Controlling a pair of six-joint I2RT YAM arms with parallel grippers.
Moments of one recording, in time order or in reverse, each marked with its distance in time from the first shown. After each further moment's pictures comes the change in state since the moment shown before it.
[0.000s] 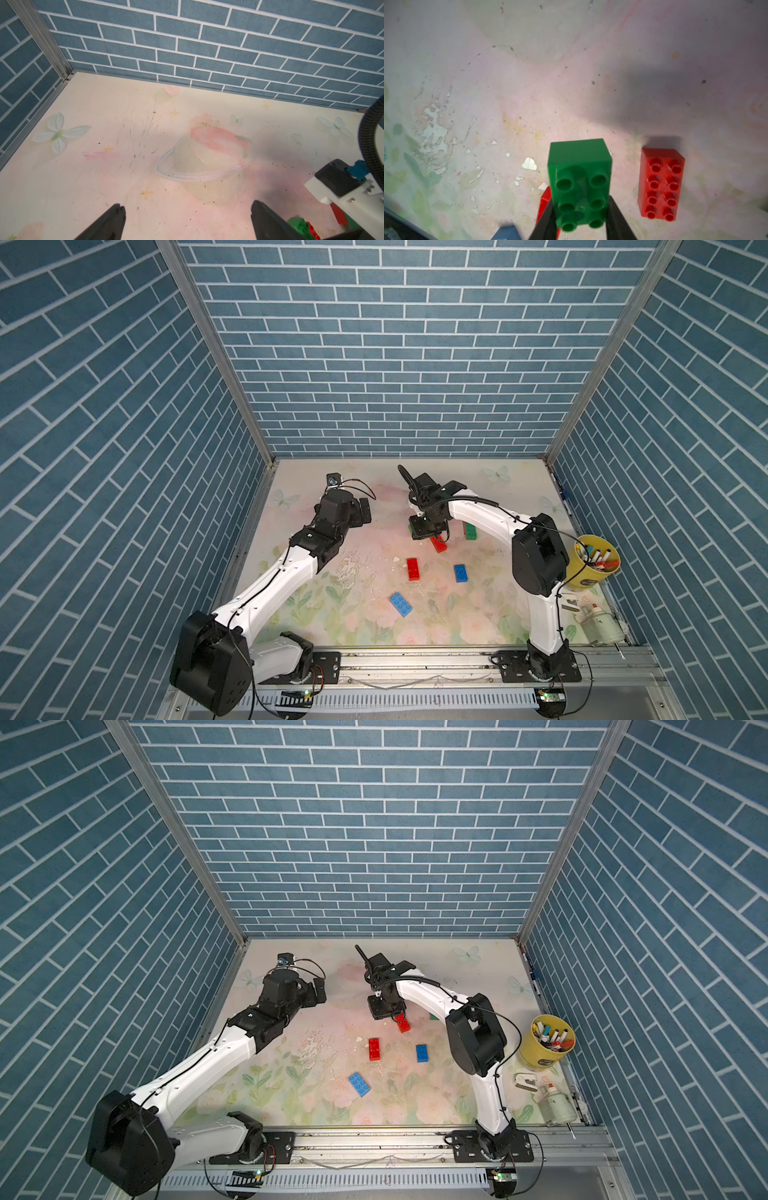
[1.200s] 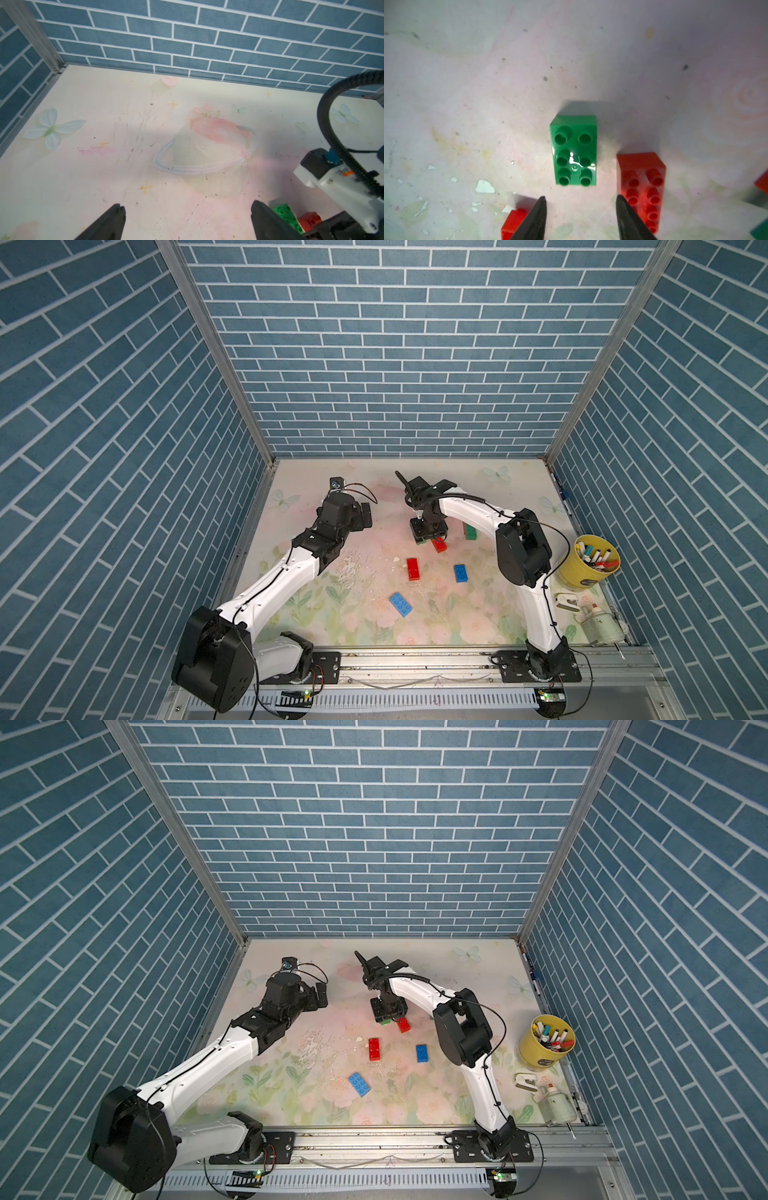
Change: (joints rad) left arm -0.001 0.014 -0.048 0.038 0.051 0.029; right arm -0.010 0.098 0.101 -0.126 0.096 0.024
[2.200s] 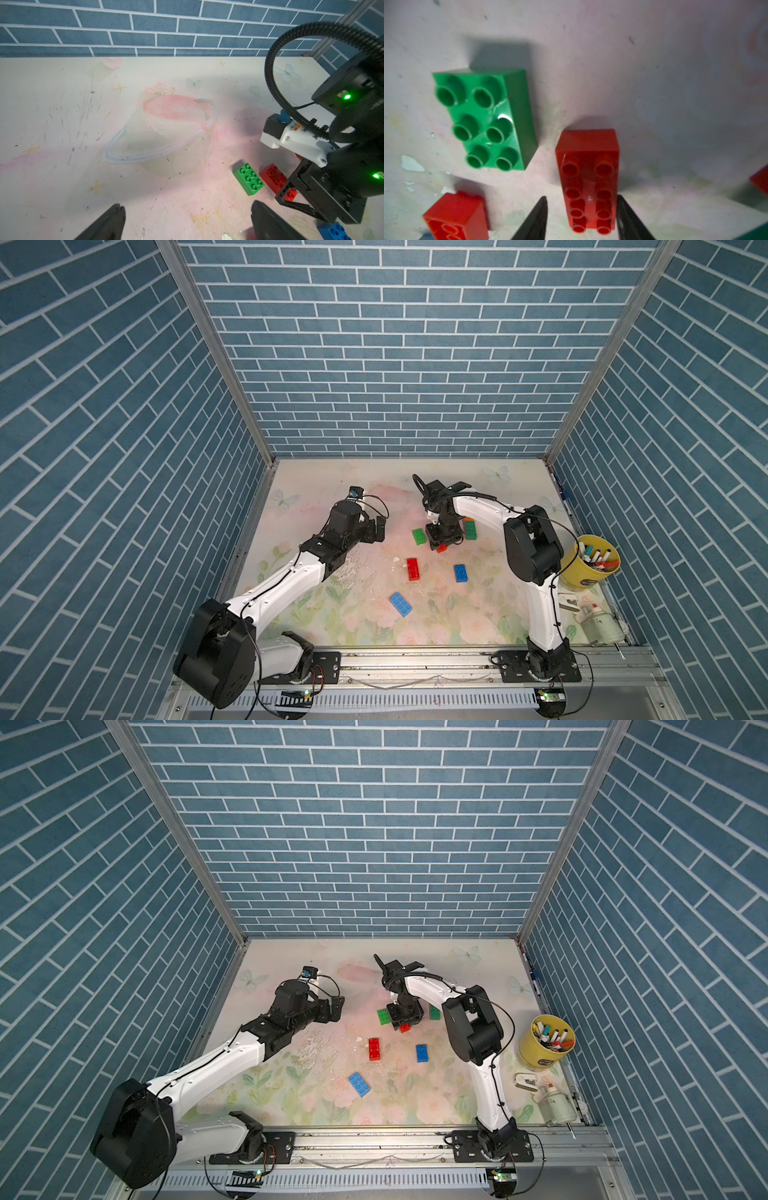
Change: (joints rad) left arm -0.056 0.021 -0.064 0.081 0.181 0.068; right arm -0.100 -0.014 -0.150 0.013 -0.074 -0.130
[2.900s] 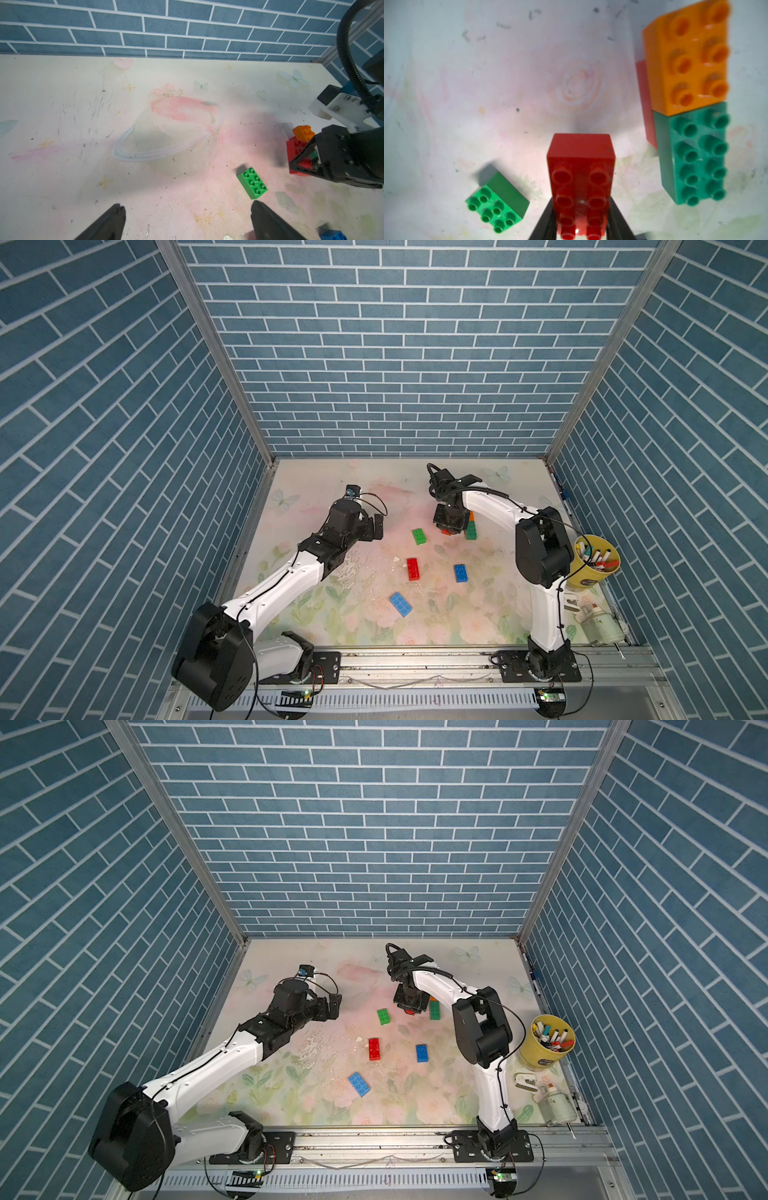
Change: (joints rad) left arm 0.000 -0.026 0.023 -0.045 -0.034 -0.039; right arm -0.038 -0.071 0.021 0.057 0.183 0.686
